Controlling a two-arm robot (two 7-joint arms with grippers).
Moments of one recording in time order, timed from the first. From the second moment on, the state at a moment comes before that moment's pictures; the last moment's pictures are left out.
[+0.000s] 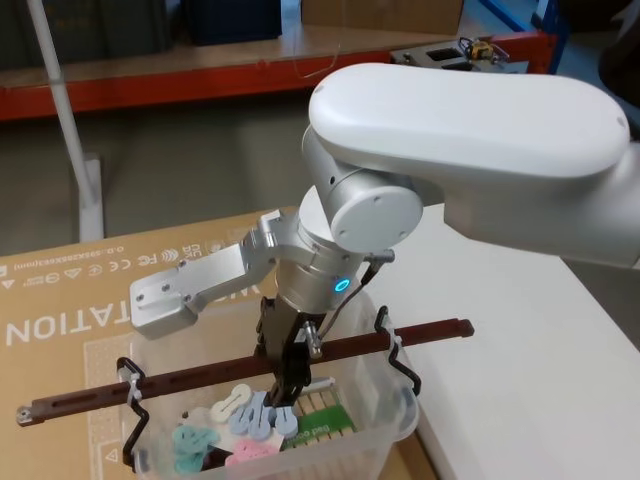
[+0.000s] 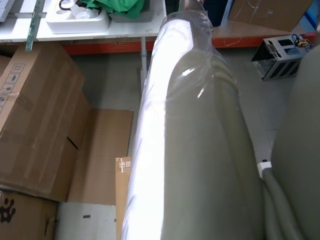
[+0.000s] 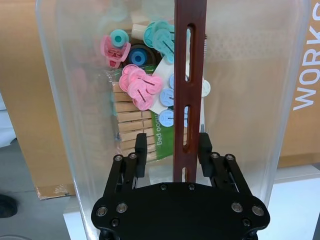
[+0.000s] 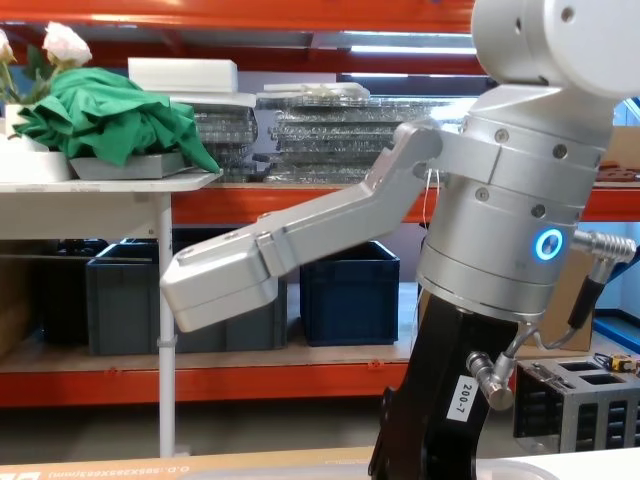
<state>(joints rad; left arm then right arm) -1.36 0.09 -0.04 -1.47 1.48 -0.06 -1.41 1.29 0.46 -1.53 -1.53 -0.42 -0.53 1.16</state>
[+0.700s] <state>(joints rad) -1.36 0.09 -0.04 -1.47 1.48 -0.06 -1.41 1.30 0.49 -1.50 -1.55 -0.42 -0.53 1.16</state>
